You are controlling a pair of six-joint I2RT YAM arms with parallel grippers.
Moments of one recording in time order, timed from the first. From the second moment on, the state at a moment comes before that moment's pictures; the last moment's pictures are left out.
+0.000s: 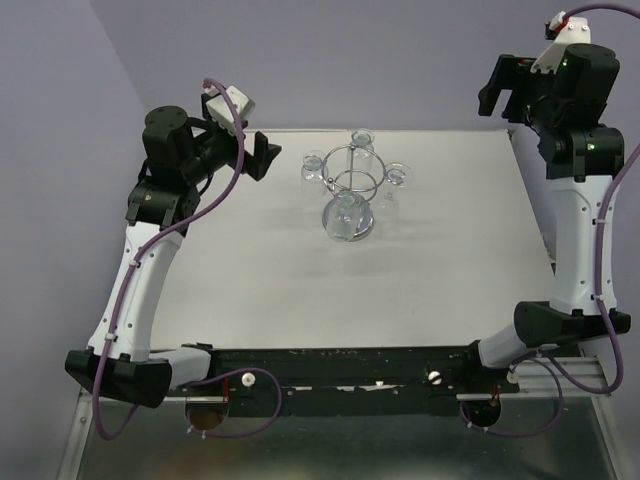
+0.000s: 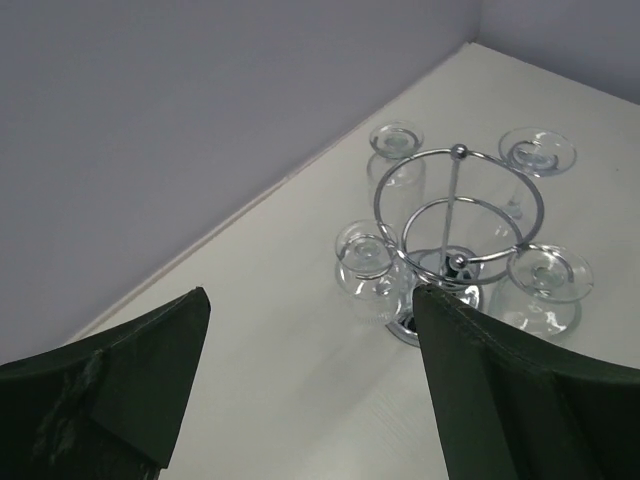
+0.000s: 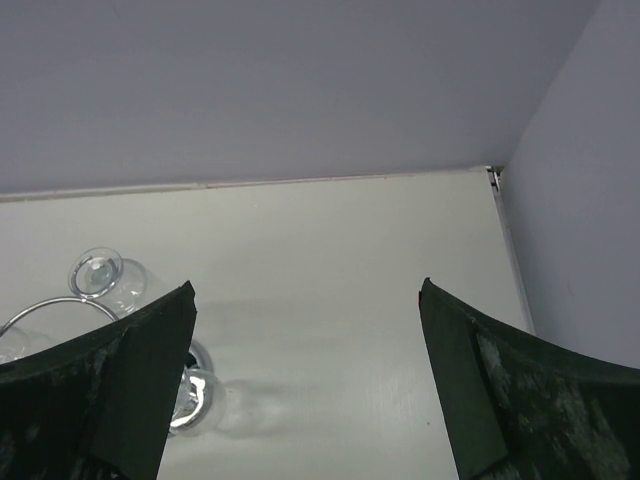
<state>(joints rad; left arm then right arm) -0.20 1.24 1.50 -0.34 0.46 0.18 0.02 1.53 2.14 -0.83 0.04 0.05</state>
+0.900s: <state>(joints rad) -0.47 1.14 0.93 -0.14 0.71 0.30 0.03 1.42 1.88 -0.83 -0.26 -0.06</state>
